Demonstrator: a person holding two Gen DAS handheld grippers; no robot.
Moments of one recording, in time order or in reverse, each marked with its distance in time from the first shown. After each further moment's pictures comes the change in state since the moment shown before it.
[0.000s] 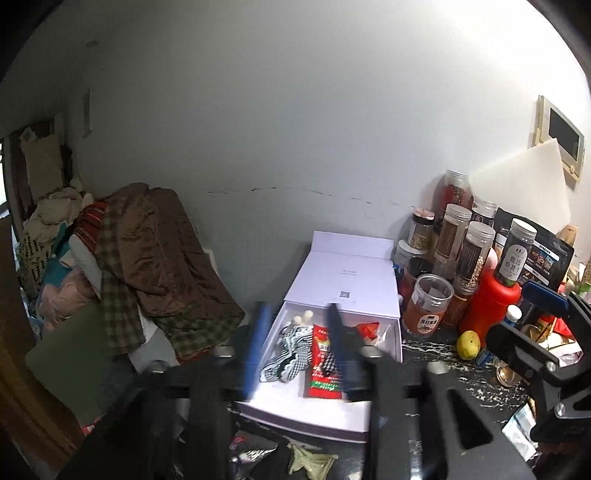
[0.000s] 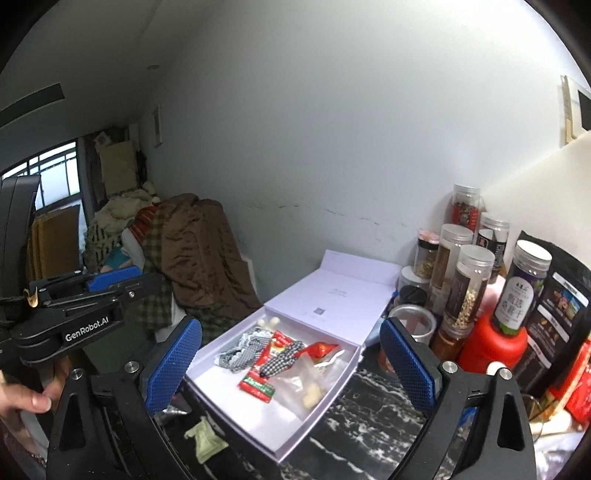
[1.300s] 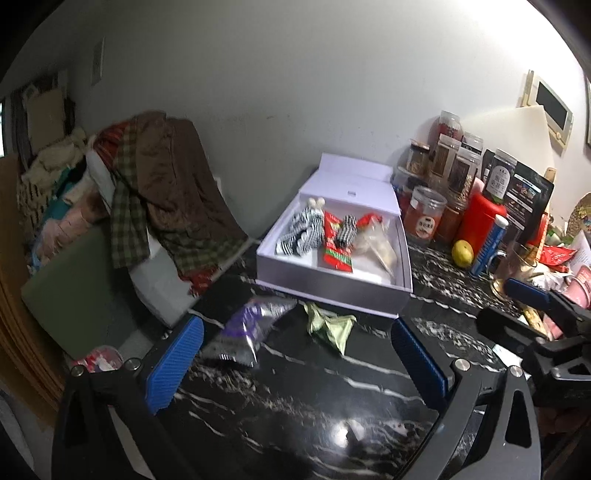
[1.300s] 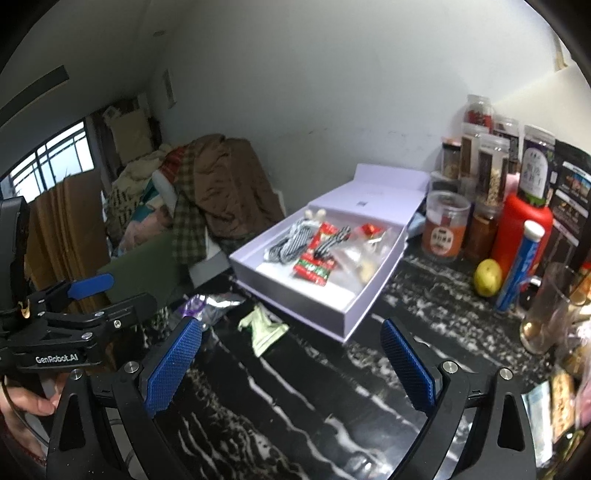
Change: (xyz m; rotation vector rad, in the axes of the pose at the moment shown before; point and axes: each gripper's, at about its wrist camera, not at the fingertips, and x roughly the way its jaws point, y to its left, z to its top) left arm -0.054 0.045 -0.142 -0.070 0.175 -0.052; right arm -0.029 0.056 -0.119 0.055 0.200 0.093
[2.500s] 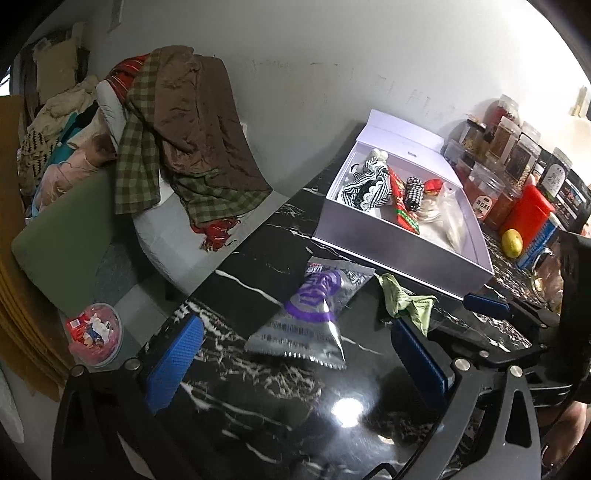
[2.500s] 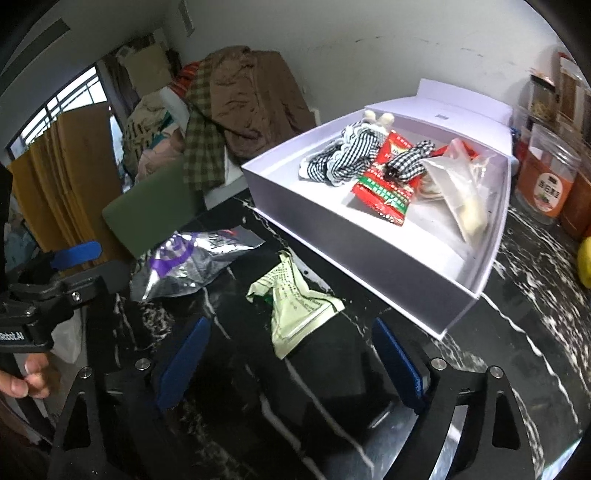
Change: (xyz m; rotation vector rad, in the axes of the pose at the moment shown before) left arm 0.084 0.073 -0.017 -0.104 0.154 0.027; right arm 0.155 0.019 -0.019 -0.060 0.291 0.118
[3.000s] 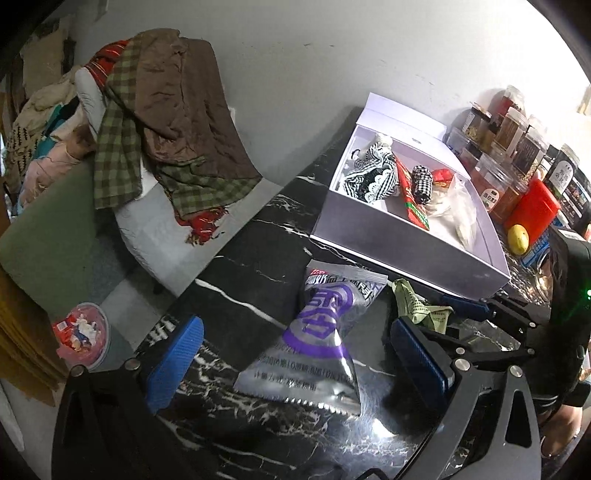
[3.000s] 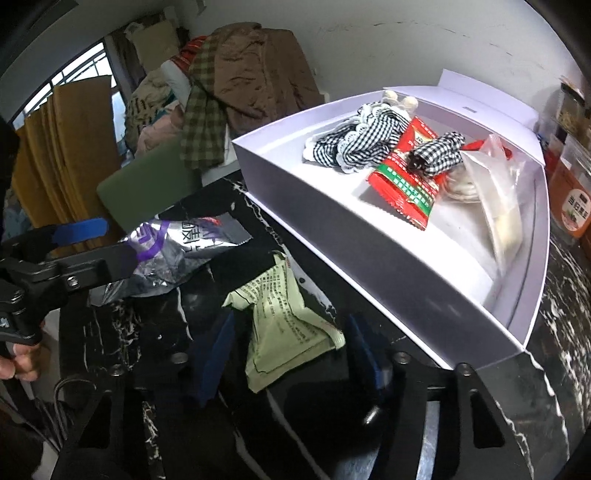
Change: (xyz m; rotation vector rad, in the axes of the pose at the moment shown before) left arm 0.040 0.007 0.013 0.008 0.062 -0.051; right arm 0.037 -0.002 0.008 -0.067 0.062 -0.002
